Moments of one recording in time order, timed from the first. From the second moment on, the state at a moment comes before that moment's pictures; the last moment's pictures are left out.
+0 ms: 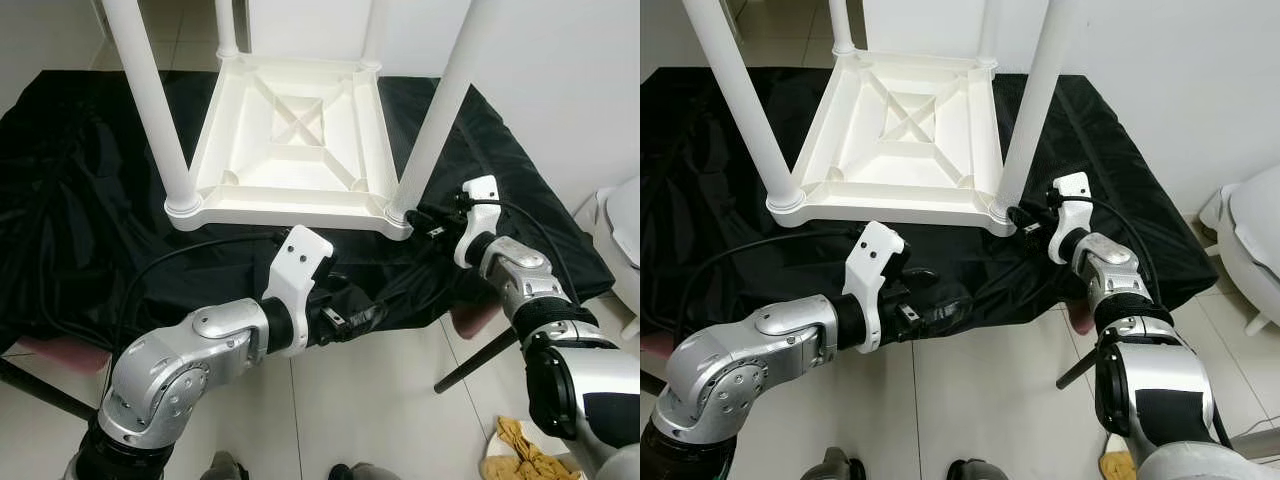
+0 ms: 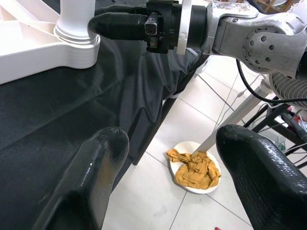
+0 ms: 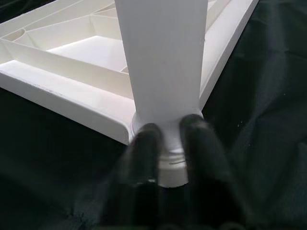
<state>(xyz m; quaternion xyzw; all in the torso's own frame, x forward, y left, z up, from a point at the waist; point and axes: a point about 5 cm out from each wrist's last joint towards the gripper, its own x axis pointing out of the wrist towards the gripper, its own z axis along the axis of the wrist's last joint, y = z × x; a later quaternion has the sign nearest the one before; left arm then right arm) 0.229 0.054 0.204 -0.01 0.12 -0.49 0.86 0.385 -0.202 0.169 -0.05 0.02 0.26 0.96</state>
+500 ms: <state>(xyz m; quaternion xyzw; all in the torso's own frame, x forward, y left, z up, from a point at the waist) 0.229 0.054 0.203 -0.01 0.13 -0.49 0.86 0.385 -0.191 0.162 -0.02 0.00 0.24 0.97</state>
